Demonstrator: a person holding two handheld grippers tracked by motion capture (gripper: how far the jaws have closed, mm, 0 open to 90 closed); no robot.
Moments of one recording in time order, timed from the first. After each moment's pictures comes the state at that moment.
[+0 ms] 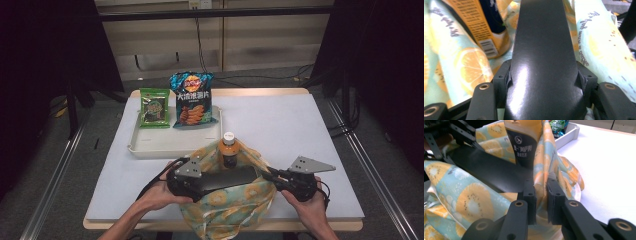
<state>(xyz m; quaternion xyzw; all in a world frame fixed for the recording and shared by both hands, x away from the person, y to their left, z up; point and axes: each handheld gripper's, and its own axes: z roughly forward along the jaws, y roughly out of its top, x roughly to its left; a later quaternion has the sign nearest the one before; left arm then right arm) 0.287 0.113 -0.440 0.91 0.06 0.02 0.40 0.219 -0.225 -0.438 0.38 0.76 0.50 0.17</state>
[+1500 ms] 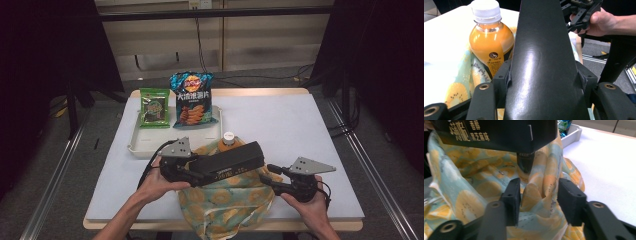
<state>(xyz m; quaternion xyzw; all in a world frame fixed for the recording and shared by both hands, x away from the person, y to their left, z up) 0.298 0.122 -0.390 0.85 0.09 0.00 0.52 0.218 -0.226 -0.439 0.37 0.76 0.50 0.18</state>
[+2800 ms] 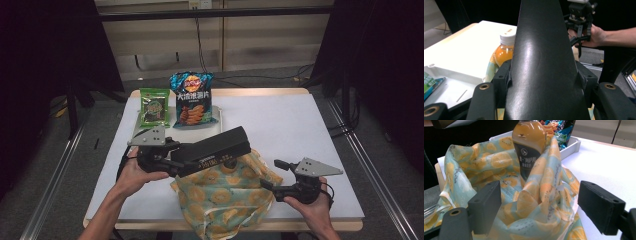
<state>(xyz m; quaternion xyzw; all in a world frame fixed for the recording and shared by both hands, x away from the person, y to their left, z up) 0.307 0.167 -0.354 0.83 0.09 0.01 0.56 0.213 -0.230 -0.435 0.36 0.74 0.53 0.19</state>
